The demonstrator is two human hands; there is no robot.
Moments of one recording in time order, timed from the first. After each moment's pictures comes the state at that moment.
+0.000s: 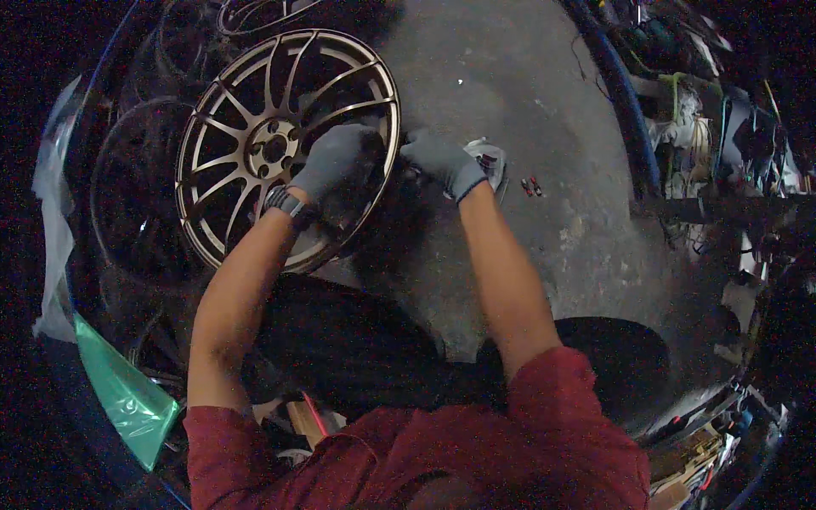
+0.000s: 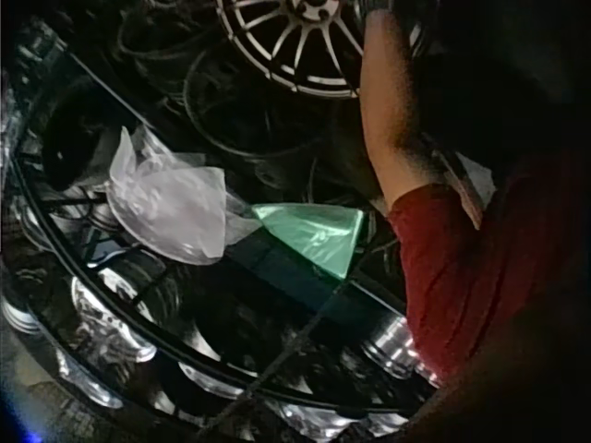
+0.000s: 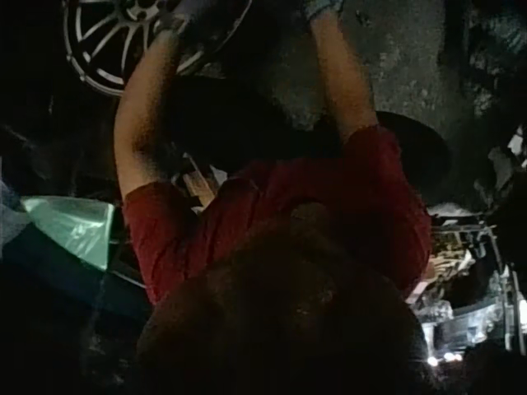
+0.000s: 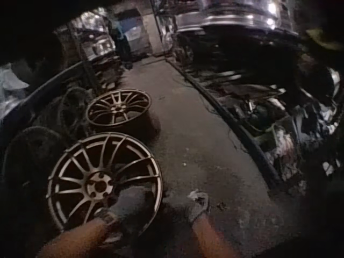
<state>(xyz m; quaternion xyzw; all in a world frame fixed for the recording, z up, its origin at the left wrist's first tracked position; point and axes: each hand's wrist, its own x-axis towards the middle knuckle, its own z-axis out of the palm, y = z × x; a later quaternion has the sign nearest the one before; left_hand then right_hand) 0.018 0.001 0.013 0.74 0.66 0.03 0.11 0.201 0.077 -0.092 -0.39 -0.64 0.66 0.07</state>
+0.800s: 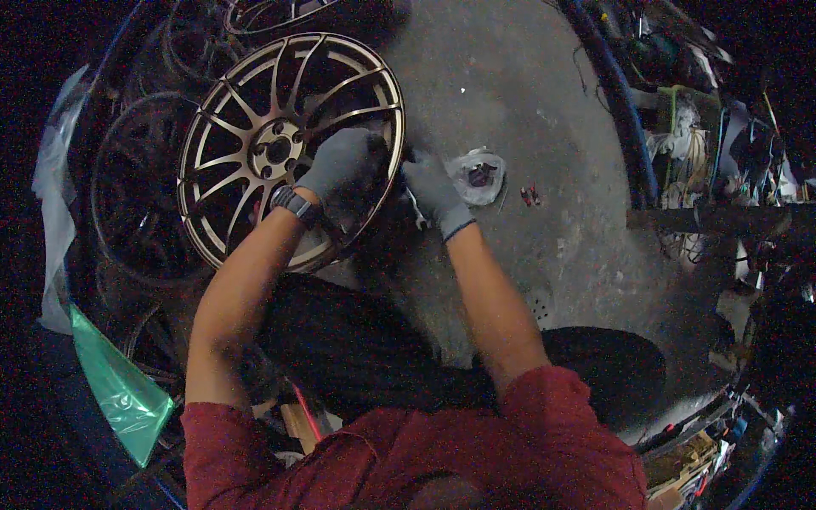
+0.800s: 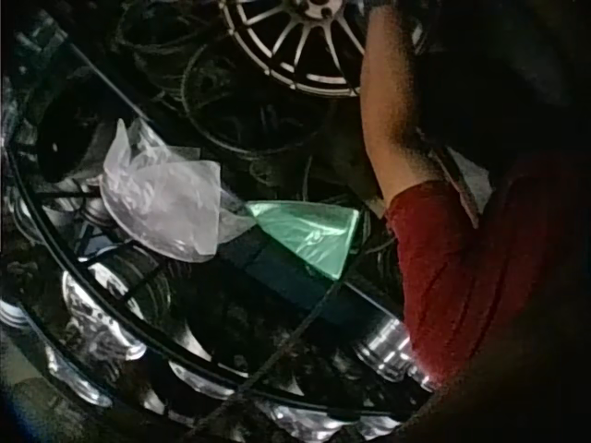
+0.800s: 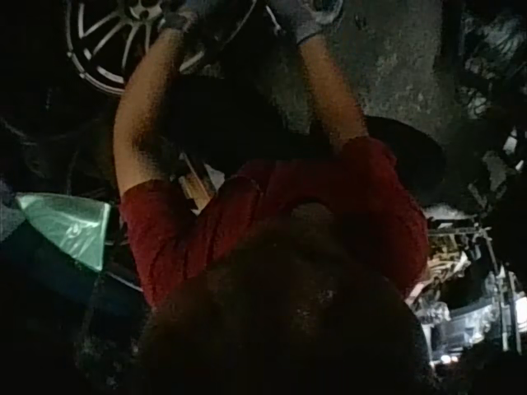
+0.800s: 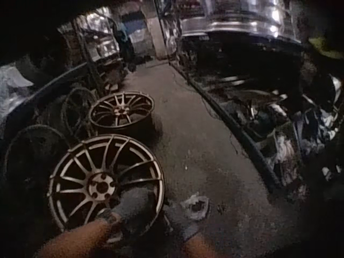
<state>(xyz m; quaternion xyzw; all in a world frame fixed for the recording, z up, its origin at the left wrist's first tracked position) 0.028 0.008 0.019 0.72 0.68 -0.01 0.13 0.192 0.026 -0.124 -0.35 -0.66 0.57 0.33</state>
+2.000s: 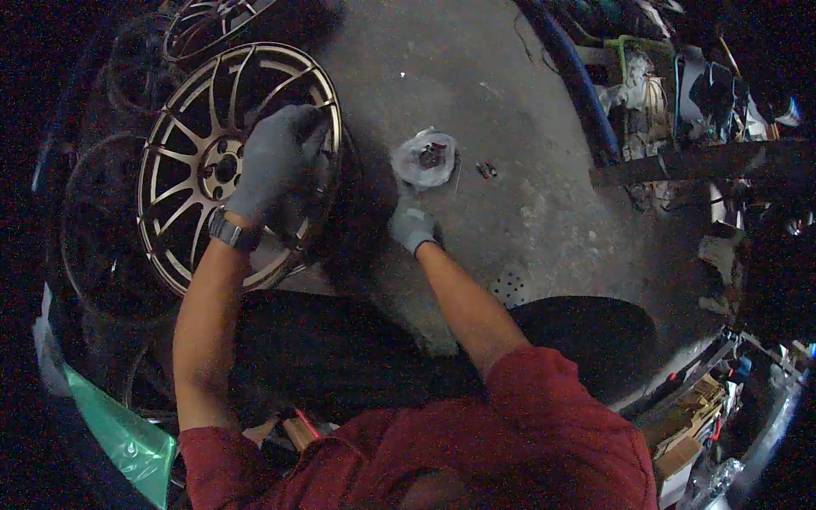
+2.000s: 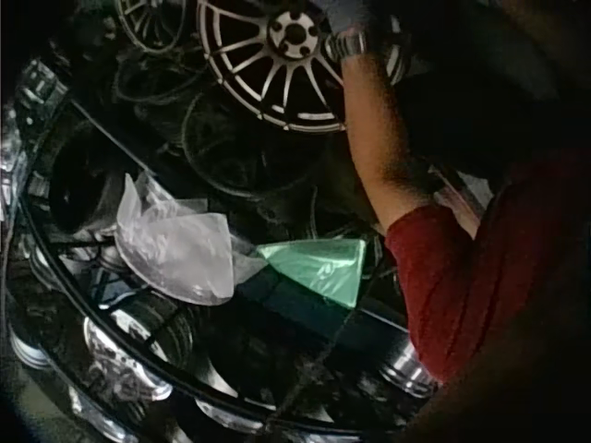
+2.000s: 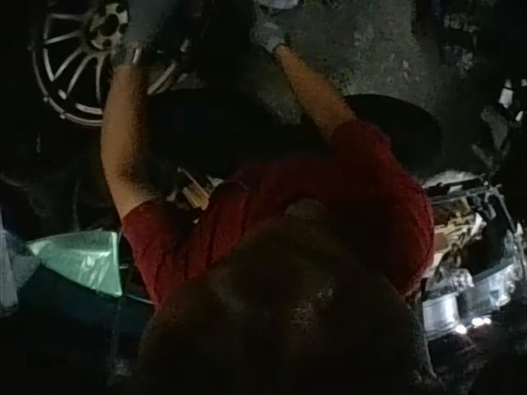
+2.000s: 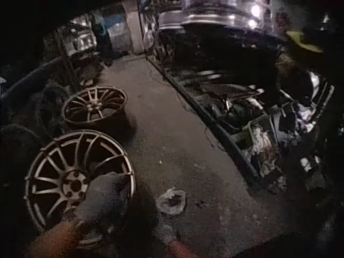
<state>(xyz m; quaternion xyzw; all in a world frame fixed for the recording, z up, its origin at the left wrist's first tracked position) 0.046 0.009 0.052 0.74 0.65 0.17 0.05 0.235 -0.050 -0.209 -0.57 -0.66 0.48 -0.04</state>
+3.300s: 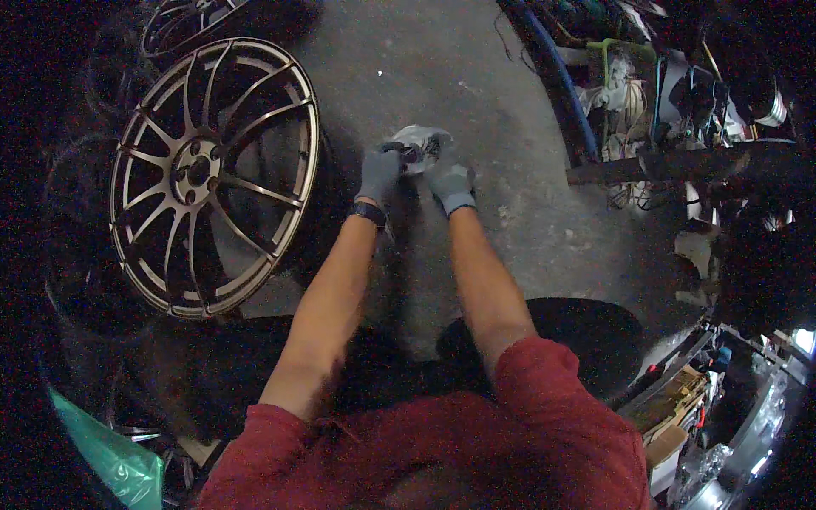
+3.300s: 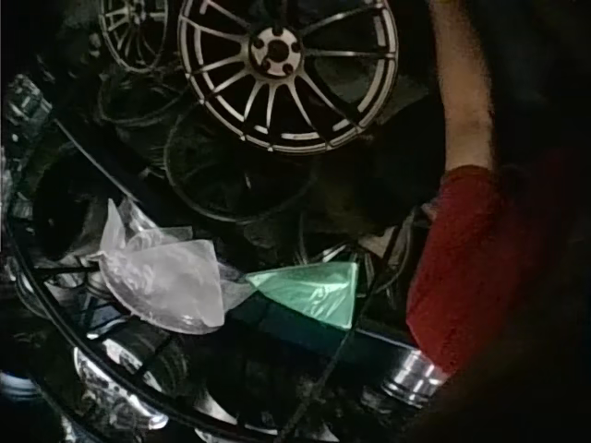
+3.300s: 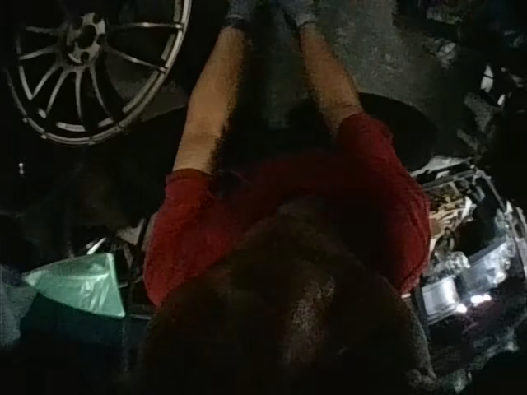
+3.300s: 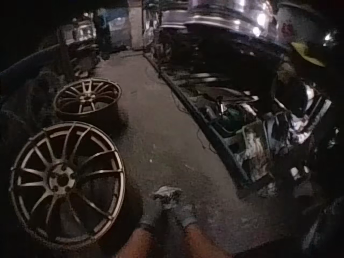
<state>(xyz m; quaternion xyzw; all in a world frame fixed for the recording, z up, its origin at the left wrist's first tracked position) 0.168 0.030 -0.205 0.40 0.71 0.38 0.44 0.327 0.048 -0.213 -0.65 -0.67 0.29 0.18</state>
